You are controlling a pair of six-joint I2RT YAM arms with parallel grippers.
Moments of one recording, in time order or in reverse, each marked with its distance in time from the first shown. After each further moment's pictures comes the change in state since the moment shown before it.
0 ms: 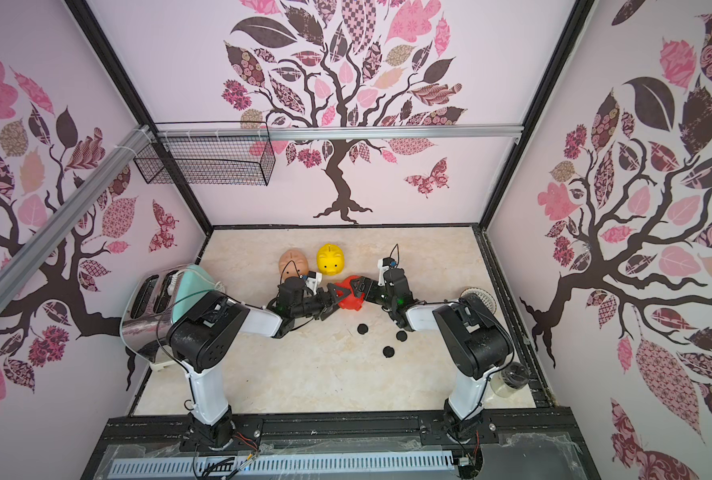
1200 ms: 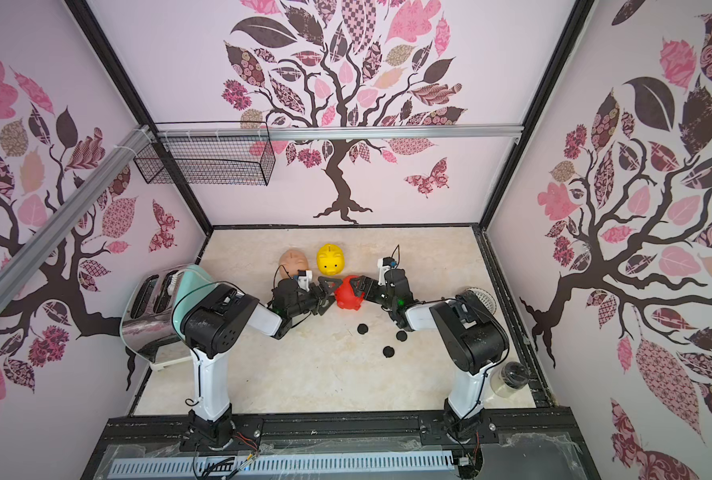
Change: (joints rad) left arm 0.066 0.140 0.004 0.285 -0.053 -0.194; right arm -0.011 0.030 -0.004 0.064 -0.031 0.021
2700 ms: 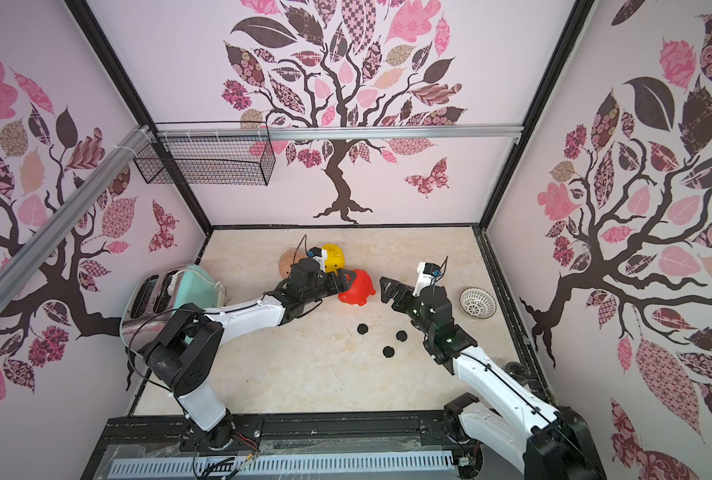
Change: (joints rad) left arm -0.233 -0.316 0.293 -0.837 -0.459 0.602; right arm -0.002 -0.898 -0.249 -0.506 0.307 -0.013
